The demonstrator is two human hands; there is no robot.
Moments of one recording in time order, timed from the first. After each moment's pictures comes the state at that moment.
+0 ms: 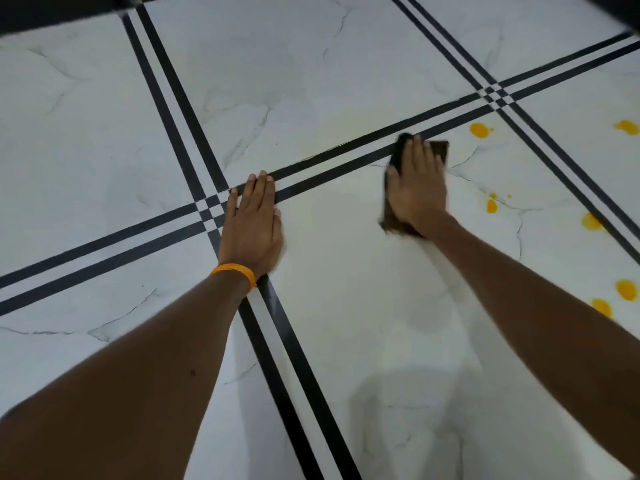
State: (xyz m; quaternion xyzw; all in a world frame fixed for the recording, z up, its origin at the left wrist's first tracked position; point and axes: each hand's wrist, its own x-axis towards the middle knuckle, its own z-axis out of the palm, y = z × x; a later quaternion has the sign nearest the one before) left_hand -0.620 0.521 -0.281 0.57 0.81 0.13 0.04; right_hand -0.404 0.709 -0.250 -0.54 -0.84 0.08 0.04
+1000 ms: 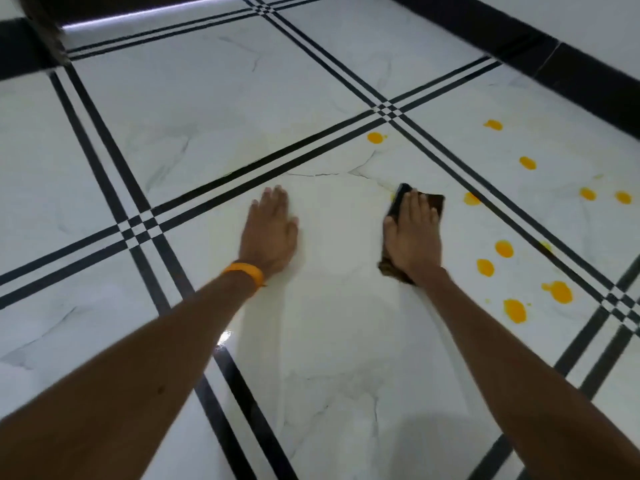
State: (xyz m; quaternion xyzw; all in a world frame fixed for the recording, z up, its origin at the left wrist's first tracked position) left_hand -0.487 0.575 -0.258 0.64 0.75 0.14 0.11; right_hand -0.229 0.661 -0.256 -0.65 -0.76 0.06 0.06
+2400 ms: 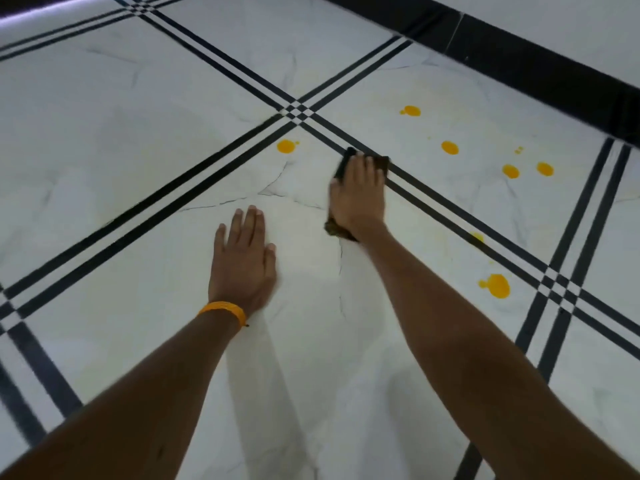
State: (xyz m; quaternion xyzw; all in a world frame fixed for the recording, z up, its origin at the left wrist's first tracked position) left_hand -0.395 0.640 -0.278 0.69 0.71 0.09 0.05; right_hand -0.207 0.784 -0.258 -0.69 -0.72 0.05 0.06
